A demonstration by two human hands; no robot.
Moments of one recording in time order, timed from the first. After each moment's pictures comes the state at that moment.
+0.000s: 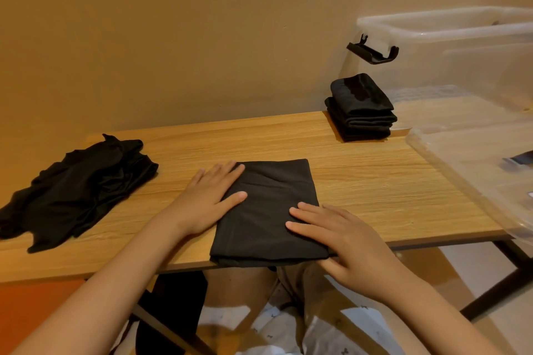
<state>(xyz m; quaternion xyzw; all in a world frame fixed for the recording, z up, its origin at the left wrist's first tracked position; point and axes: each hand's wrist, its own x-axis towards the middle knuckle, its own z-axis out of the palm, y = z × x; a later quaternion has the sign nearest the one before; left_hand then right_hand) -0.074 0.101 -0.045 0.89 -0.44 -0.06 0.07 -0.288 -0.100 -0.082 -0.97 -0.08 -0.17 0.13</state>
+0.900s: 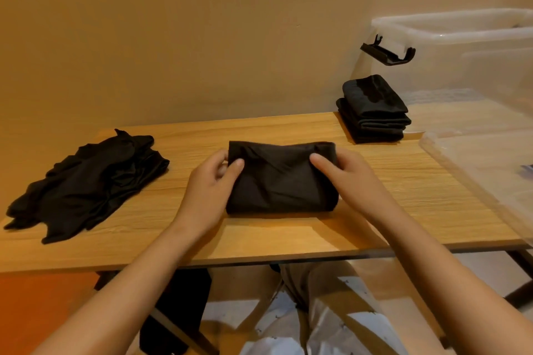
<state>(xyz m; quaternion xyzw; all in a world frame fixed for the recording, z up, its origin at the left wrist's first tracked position) -0.131 0.098 -0.003 0.76 -0.29 -0.05 0.58 -0.228 -0.107 -0.012 -0.82 0.09 -0.19 0.53</state>
